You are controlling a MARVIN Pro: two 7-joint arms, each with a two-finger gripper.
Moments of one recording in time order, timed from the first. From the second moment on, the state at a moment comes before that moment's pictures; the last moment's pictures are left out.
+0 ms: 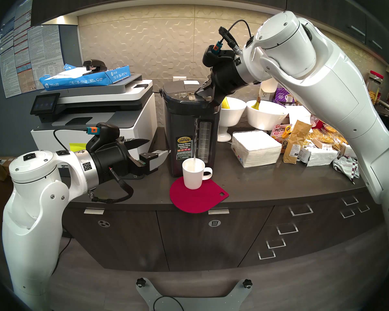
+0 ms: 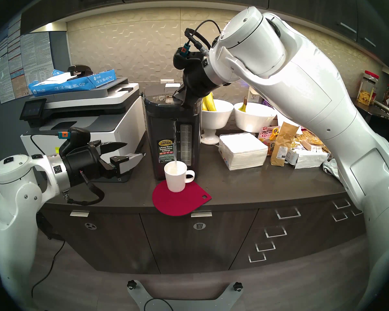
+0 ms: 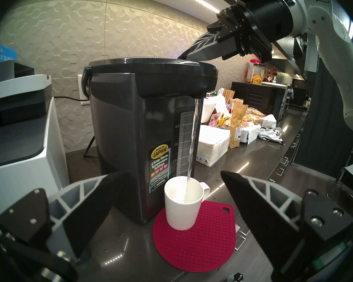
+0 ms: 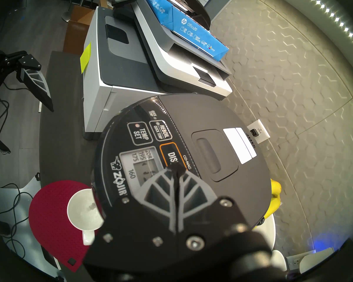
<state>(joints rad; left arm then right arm) 1.70 -1.06 -1.81 -2.41 -0.68 0.88 -0.38 -0.15 -0.93 0.62 -1.74 0.37 0.95 0.75</state>
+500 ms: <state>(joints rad) 1.70 -1.06 -1.81 -2.41 -0.68 0.88 -0.38 -0.15 -0.93 0.63 -1.74 0.36 0.95 0.75</state>
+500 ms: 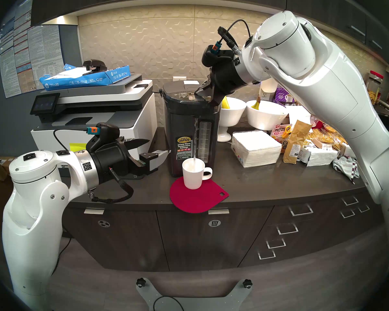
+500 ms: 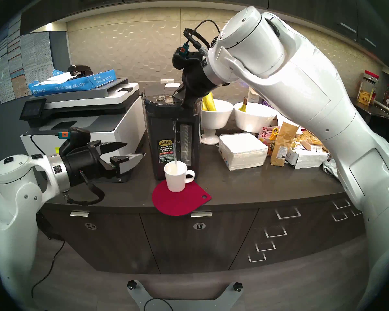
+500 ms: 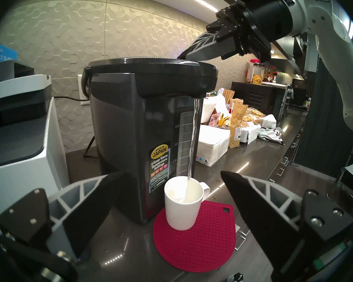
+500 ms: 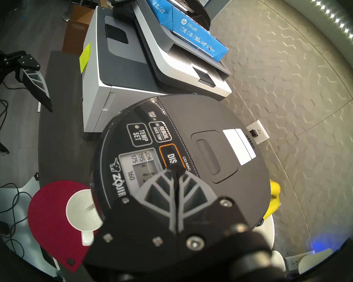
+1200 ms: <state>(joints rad) 1.70 -1.06 -1.81 -2.41 -0.68 0.88 -0.38 -0.16 -0.94 0.63 -1.74 0.36 0.95 0.75</state>
